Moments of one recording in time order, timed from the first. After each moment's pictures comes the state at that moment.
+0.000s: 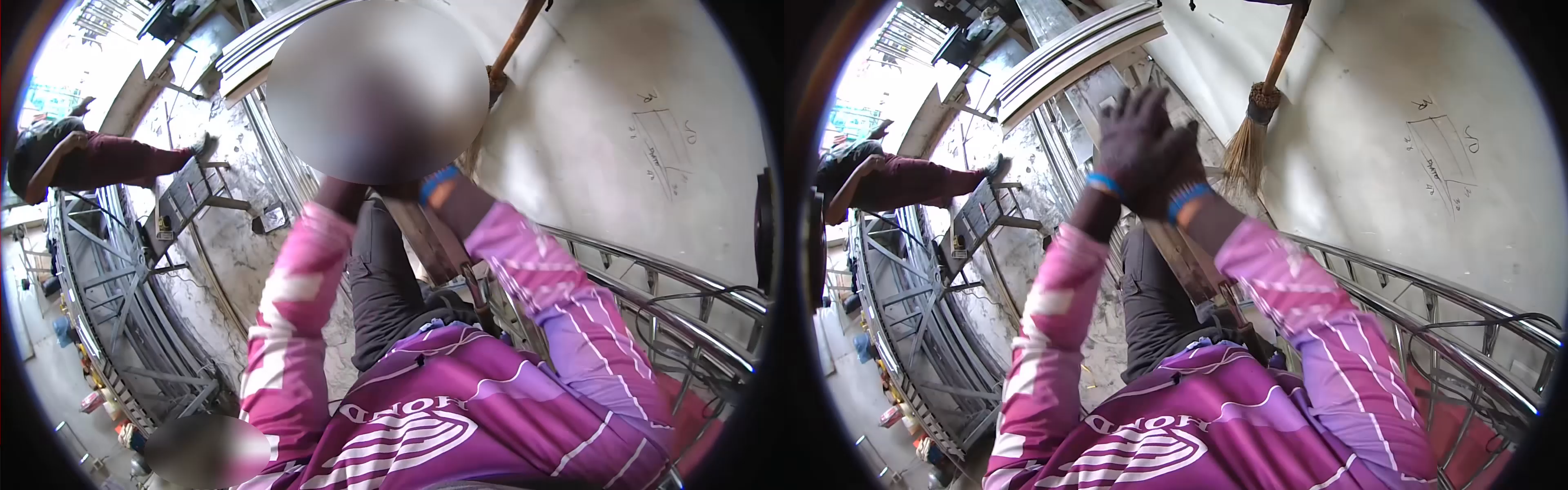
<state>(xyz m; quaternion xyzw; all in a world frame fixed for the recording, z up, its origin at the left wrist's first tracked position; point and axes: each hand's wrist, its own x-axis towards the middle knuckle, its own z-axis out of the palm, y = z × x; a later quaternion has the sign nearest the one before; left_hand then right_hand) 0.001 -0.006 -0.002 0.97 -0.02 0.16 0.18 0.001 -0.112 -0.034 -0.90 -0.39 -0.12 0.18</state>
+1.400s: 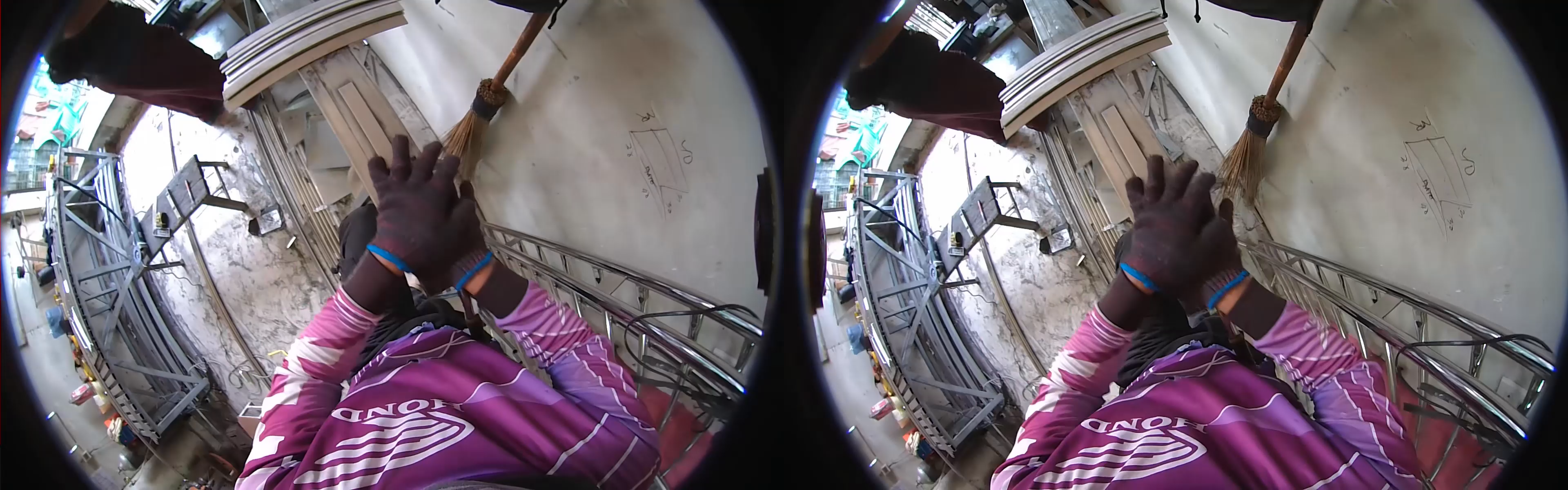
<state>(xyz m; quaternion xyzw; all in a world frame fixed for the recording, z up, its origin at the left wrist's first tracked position) -0.082 -0.088 -0.016 0.97 -0.02 0.19 0.15 -0.067 -0.186 -0.008 -0.91 -0.40 0.02 0.11</state>
